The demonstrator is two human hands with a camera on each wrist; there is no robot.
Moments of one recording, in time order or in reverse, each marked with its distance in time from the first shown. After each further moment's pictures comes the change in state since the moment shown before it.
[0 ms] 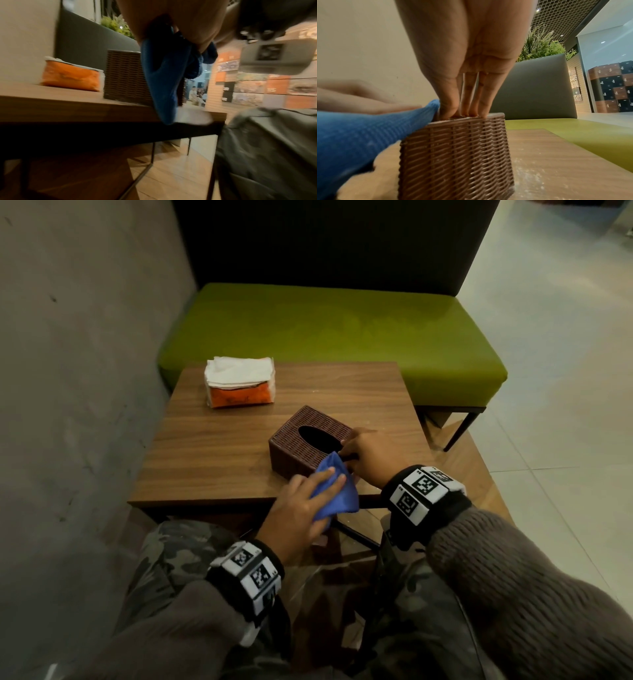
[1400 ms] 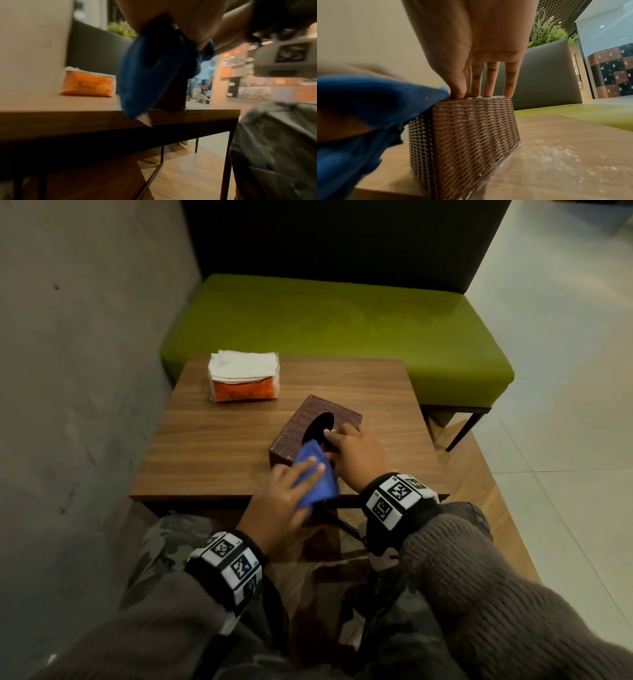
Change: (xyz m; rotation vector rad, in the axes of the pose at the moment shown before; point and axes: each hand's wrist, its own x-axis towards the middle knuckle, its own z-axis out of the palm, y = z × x) left_hand -0.001 -0.025 -0.017 0.101 0.051 -0.045; right_hand 0.013 -0.024 0.023 -0.016 0.096 0.045
